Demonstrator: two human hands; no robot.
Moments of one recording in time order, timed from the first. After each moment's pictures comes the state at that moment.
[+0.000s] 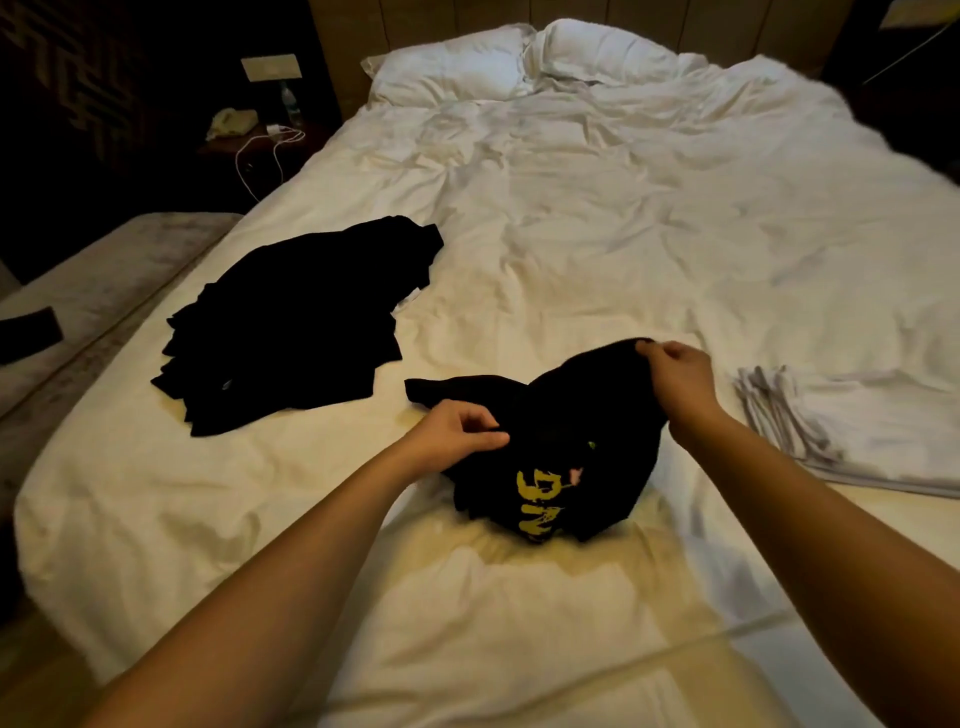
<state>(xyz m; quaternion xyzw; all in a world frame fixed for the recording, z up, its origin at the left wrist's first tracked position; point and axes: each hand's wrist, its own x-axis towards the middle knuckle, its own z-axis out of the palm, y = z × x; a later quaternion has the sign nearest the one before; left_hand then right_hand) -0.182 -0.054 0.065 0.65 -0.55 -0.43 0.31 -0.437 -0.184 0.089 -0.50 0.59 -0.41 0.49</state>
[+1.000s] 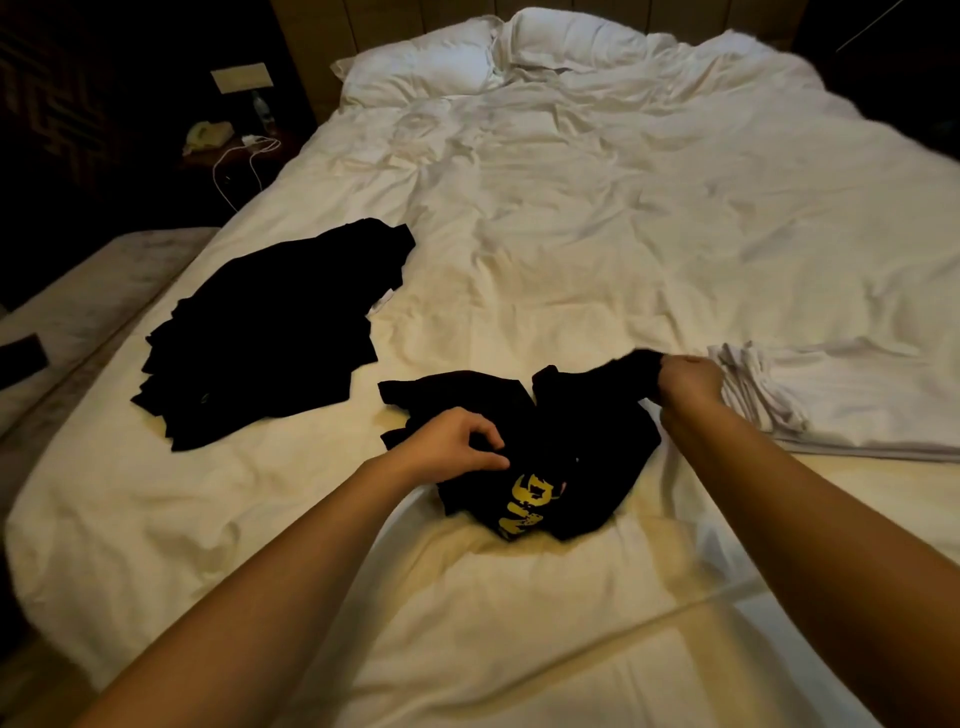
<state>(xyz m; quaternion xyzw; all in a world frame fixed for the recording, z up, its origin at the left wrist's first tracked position) -0.217 -0.062 0.064 0.66 -0.65 -0.34 0.15 -0.475 -0.200 0.066 -0.29 0.67 -0.45 0.51</state>
